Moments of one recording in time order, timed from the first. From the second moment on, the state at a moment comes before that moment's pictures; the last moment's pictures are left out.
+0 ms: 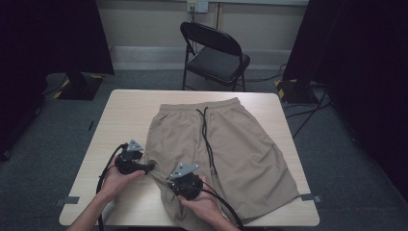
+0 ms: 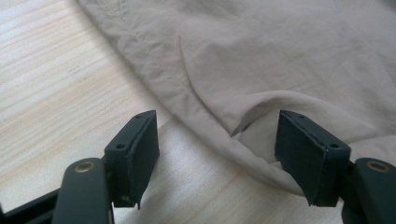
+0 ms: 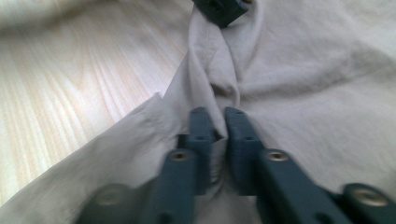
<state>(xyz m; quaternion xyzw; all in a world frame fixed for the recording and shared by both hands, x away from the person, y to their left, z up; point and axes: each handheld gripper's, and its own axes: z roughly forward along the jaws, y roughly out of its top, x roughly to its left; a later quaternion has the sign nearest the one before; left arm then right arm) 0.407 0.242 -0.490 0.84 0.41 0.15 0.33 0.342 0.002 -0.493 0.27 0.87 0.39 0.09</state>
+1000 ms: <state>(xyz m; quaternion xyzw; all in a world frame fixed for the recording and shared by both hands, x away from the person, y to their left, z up) 0.478 0.286 -0.476 0.75 0.50 0.15 0.40 0.320 0.007 -0.496 0.22 0.89 0.40 0.04</state>
